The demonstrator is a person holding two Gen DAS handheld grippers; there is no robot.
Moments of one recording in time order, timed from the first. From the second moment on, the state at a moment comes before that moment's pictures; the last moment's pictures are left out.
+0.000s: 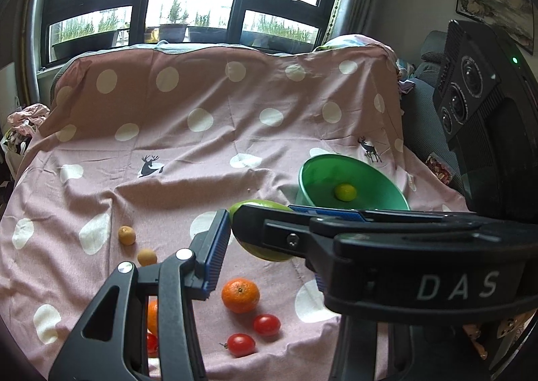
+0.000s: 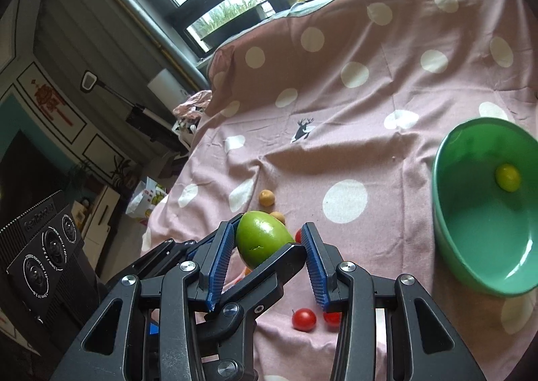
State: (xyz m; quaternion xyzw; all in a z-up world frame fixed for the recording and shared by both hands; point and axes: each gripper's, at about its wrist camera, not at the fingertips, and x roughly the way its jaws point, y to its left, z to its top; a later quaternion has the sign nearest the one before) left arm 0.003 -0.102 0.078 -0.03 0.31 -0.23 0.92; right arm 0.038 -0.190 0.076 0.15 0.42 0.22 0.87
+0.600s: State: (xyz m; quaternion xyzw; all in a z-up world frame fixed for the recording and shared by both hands) left arm 0.021 -0.193 0.095 -0.01 0.29 -0.30 0.91; right arm 0.029 -0.288 0.094 0.21 0.36 0.18 0.89
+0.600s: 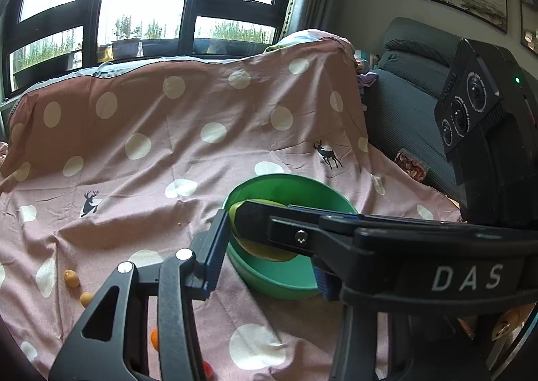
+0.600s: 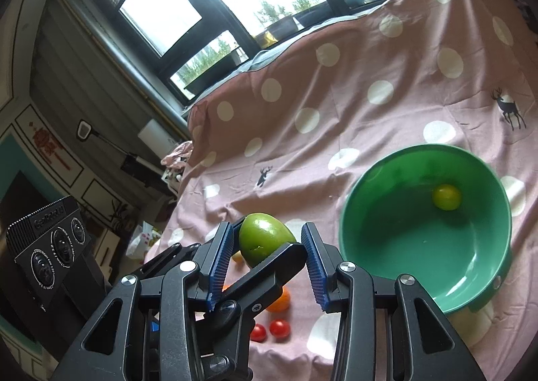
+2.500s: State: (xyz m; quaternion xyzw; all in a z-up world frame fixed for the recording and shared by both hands) left arm 0.052 -0.248 0.037 -0.09 0.41 -0.35 0.84; right arm 0.045 -0.366 0.053 0.19 0.44 -0.01 0.88
